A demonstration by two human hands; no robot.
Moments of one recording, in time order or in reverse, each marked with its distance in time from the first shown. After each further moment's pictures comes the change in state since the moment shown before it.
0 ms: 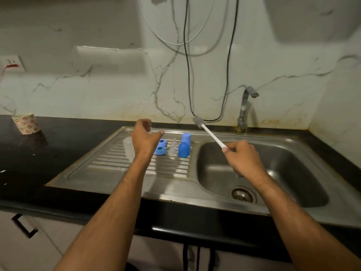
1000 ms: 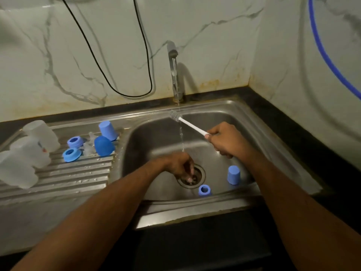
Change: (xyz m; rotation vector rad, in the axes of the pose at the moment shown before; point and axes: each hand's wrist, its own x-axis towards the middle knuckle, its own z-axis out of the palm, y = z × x) left_hand -0.117 -0.040 0.290 0.620 -1.714 0.324; right_hand 0.080 0.168 -0.058 -0.018 -0.127 0.258
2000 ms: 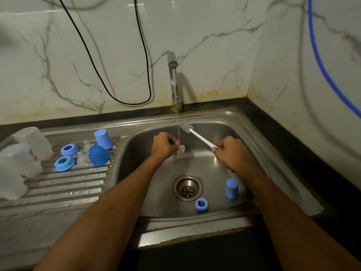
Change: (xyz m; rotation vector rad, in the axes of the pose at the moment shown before) left_hand 0.014 -0.010 -0.044 -0.391 0.907 -0.198; right_hand 0.019 0.031 0.005 -0.191 0.153 -0.004
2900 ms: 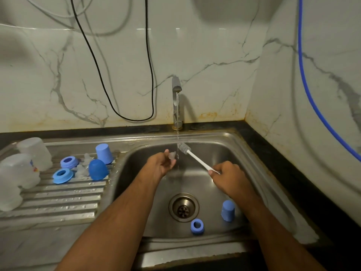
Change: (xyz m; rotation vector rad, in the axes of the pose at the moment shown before) left_hand 0.019 0.007 -0.002 -1.282 0.040 -0.754; right_hand -0.009 0.004 0.003 -0.031 0.012 -0.001
